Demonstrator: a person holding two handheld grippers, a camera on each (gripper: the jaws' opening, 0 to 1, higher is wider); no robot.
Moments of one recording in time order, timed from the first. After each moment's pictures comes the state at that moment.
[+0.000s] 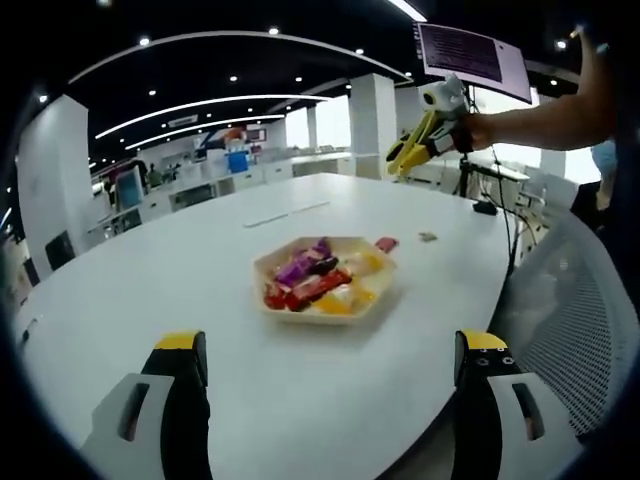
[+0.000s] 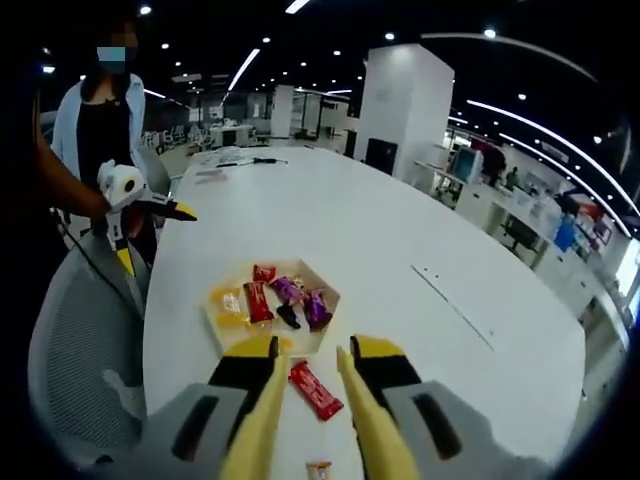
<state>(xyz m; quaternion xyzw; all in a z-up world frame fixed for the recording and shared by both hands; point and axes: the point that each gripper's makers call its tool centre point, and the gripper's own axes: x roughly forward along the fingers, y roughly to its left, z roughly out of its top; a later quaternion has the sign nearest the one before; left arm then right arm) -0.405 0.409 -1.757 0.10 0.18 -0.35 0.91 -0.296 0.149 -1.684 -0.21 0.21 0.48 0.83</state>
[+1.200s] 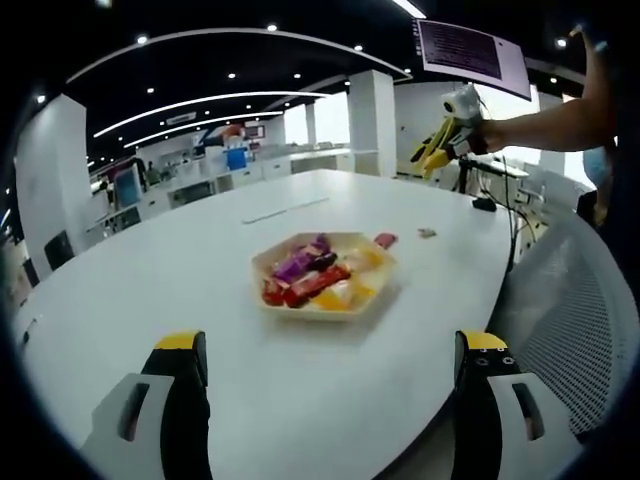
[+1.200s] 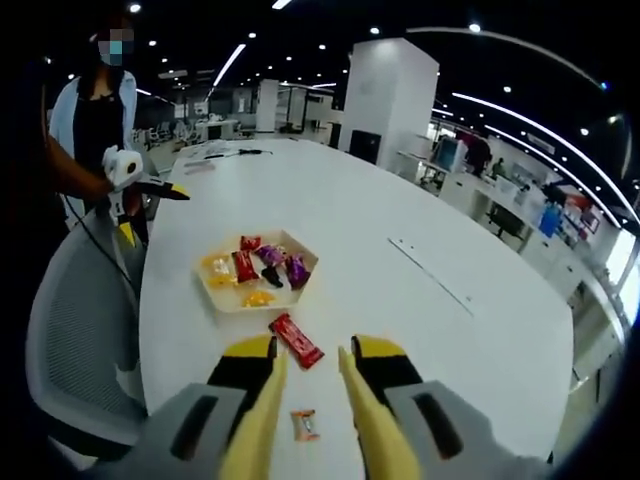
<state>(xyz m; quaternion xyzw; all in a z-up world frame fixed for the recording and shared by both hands) -0.405 0.409 -1.761 0.11 0.19 -0.35 0.91 -0.311 0.085 -1.699 -0.21 0.22 0.45 0.84</state>
